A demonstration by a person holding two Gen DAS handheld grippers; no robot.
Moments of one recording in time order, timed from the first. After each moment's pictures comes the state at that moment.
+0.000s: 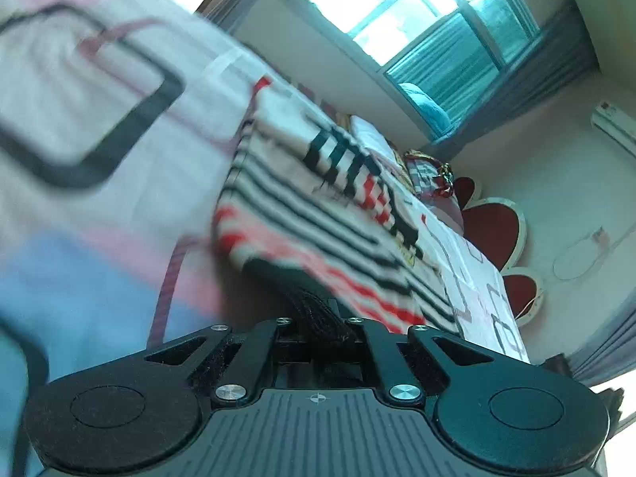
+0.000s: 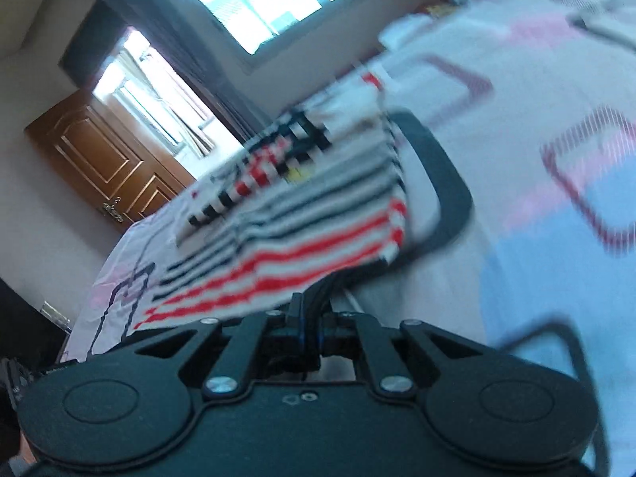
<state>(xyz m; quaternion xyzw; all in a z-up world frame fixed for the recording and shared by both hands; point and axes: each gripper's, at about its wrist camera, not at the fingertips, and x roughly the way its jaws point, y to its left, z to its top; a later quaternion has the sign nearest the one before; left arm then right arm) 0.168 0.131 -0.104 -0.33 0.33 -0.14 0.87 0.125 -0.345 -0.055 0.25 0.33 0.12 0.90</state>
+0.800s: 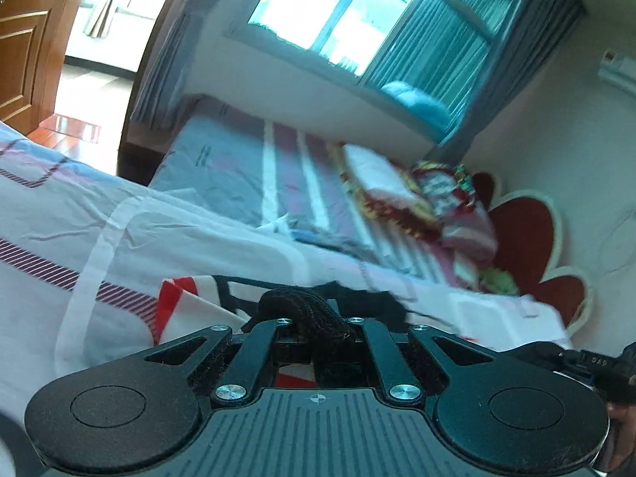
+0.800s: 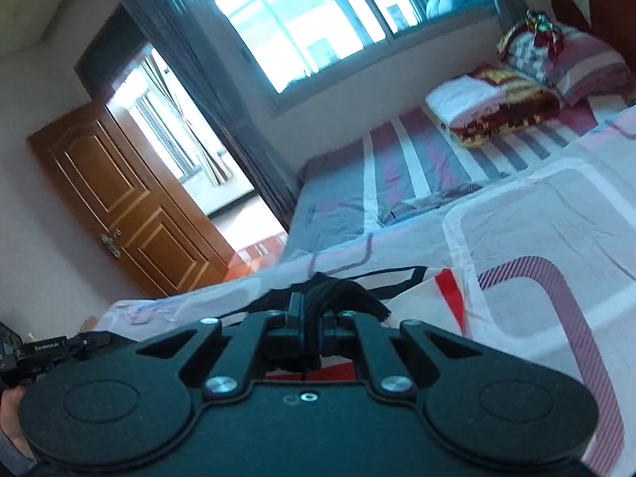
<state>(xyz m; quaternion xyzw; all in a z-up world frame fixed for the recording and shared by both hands) 0.518 0.102 -0.007 -0.20 0.32 -0.14 0.91 0.453 -0.375 0.004 0.22 0.31 0.14 0.92</state>
